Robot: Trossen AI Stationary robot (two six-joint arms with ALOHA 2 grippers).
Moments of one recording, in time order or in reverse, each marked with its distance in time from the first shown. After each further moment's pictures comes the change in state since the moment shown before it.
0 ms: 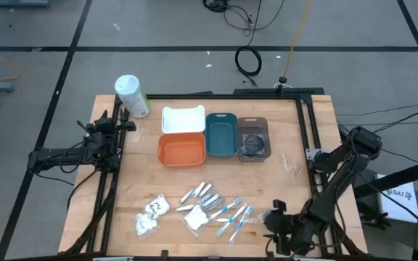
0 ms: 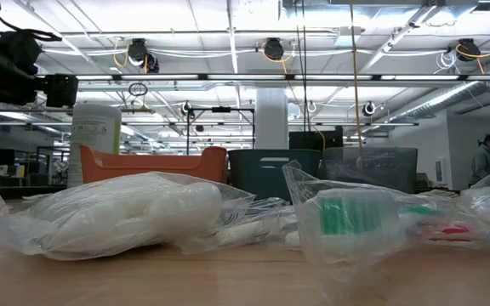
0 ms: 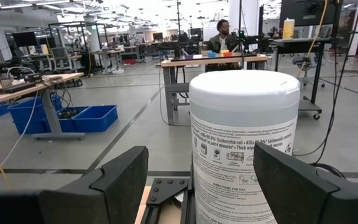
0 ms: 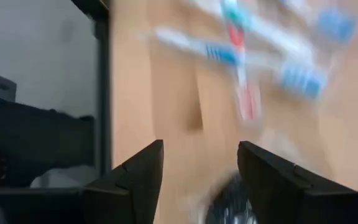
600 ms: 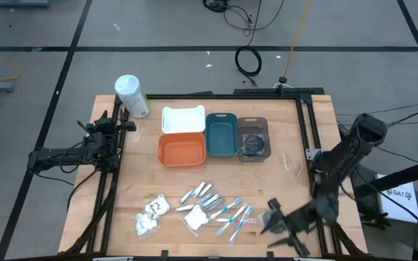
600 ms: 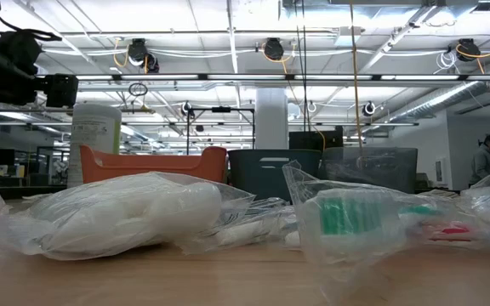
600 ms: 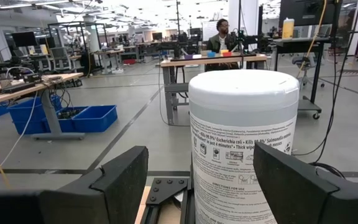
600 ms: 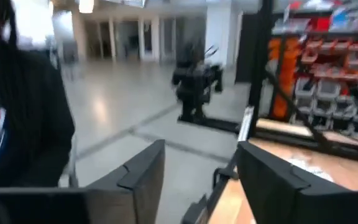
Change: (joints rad) left arm 0.000 0.000 0.000 0.000 0.000 0.000; right arm 0.001 -0.197 -0.218 1.099 0.088 -1.053
